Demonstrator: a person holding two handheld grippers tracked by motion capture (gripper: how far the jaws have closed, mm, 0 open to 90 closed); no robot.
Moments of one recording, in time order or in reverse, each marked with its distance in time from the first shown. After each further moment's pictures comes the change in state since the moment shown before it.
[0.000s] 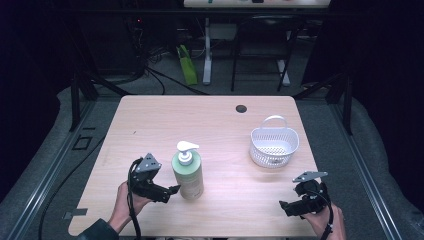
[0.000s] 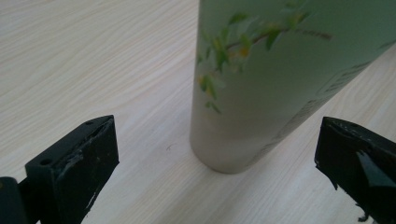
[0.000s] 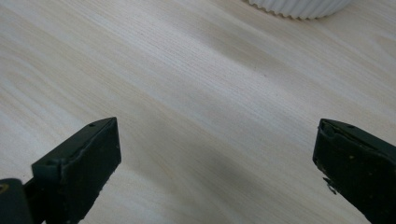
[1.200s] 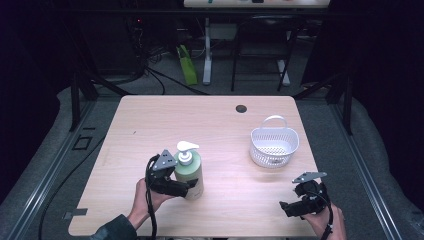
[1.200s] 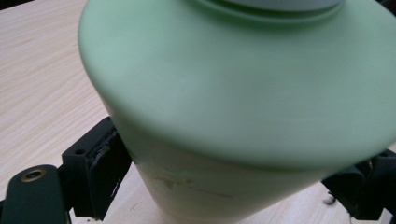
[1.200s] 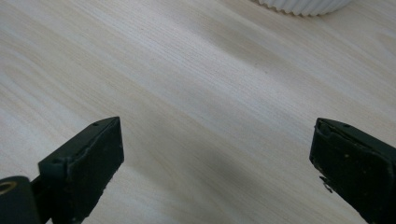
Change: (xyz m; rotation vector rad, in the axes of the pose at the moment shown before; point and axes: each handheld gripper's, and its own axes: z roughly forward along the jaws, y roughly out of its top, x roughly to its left) left arm -0.023 0.023 0.023 -0.077 -0.011 0.011; right arm 0.001 -0.001 0.000 0.011 -0.005 -0.010
